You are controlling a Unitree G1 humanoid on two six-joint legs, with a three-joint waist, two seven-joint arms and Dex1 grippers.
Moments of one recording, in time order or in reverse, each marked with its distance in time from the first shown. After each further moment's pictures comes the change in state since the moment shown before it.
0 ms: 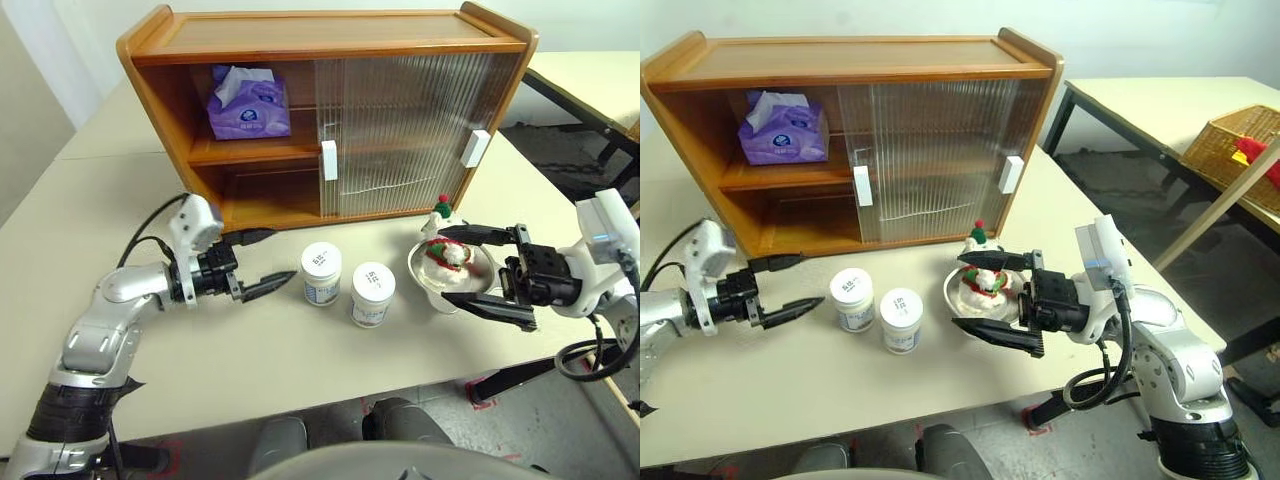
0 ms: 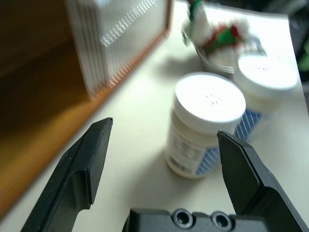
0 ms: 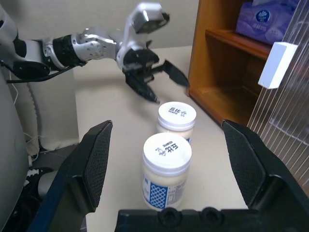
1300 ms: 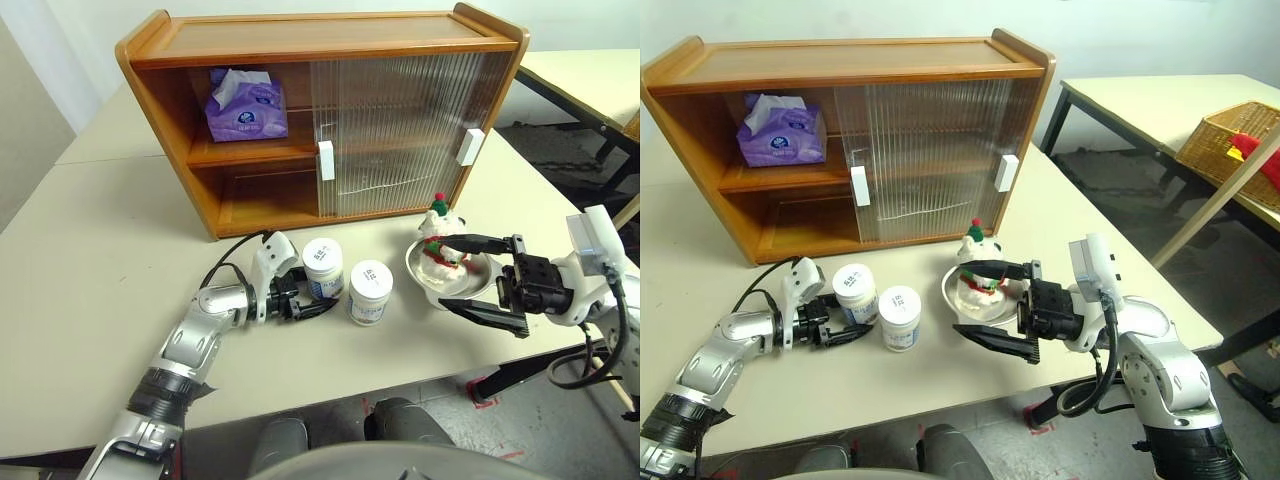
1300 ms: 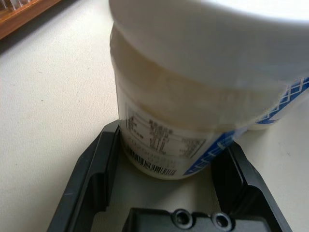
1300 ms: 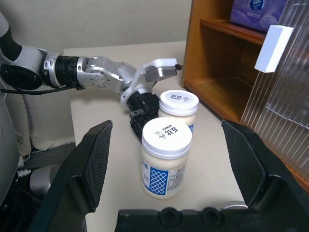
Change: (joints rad) left arm -0.090 -0.230 -0.268 0.284 0.215 -0.096 0.066; right arm 0.048 0.023 0.019 0.052 -0.054 -0.092 0.009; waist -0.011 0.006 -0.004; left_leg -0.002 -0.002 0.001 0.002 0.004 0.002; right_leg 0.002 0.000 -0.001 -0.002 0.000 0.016
